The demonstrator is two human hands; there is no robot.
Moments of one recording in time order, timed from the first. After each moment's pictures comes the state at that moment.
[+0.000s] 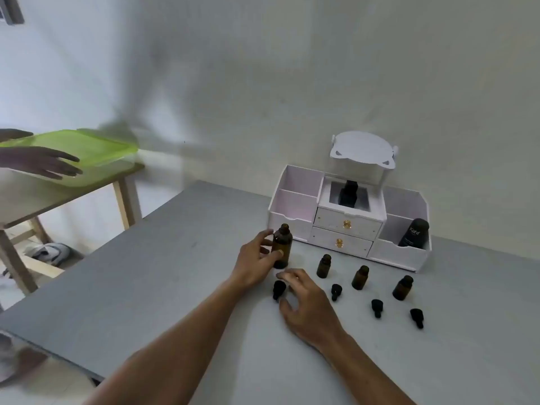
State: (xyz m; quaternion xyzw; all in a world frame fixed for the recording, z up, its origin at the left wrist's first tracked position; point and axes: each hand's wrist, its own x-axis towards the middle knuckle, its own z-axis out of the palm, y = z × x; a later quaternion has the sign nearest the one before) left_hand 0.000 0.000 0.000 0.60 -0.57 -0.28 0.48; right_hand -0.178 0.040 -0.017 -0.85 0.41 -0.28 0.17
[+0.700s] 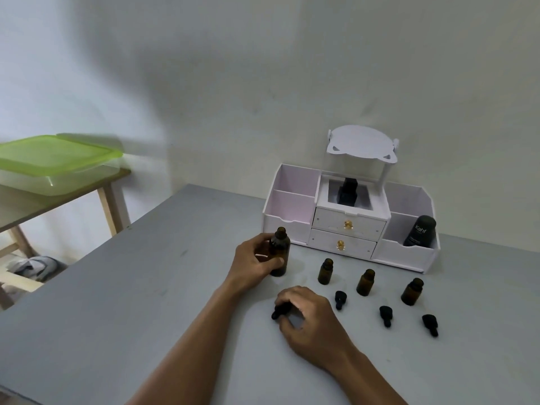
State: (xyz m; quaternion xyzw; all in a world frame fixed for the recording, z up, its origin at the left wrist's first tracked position) left_hand 0.007 -0.022 -0.010 0.52 -0.60 -0.29 0.53; right_hand -0.182 0.038 -0.019 -0.85 0.36 -0.33 0.20
